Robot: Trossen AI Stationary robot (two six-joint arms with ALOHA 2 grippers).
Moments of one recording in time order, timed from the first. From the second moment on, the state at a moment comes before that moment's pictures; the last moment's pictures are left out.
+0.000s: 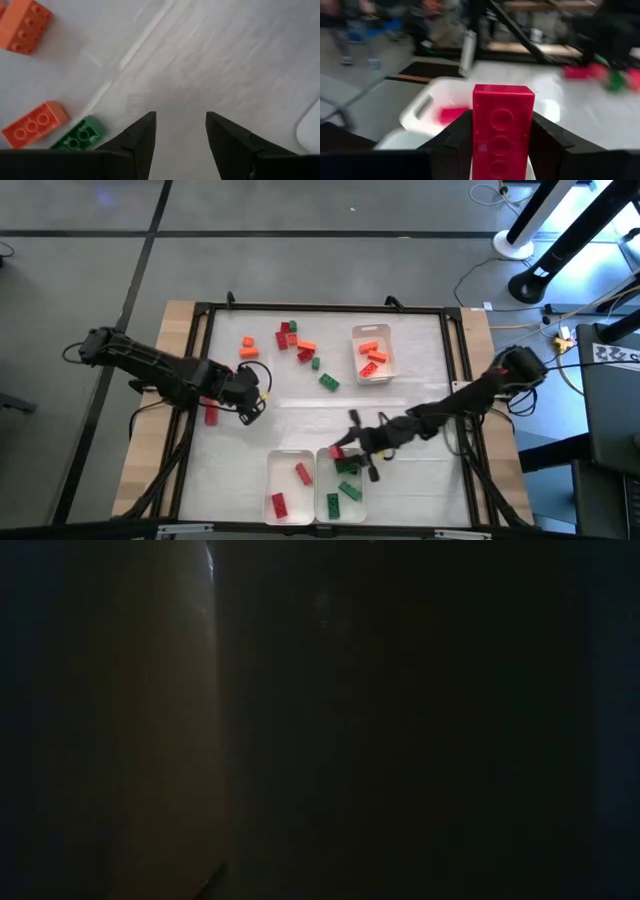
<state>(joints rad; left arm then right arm) -0.23 1.18 0.88 -1.01 -0.26 -0.90 0.46 1.62 0.81 0.61 0.08 0.08</state>
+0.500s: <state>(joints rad) -0.10 1.18 0.88 -1.01 -0.31 -0.81 0.39 2.05 1.35 0.43 -0.29 -0.14</state>
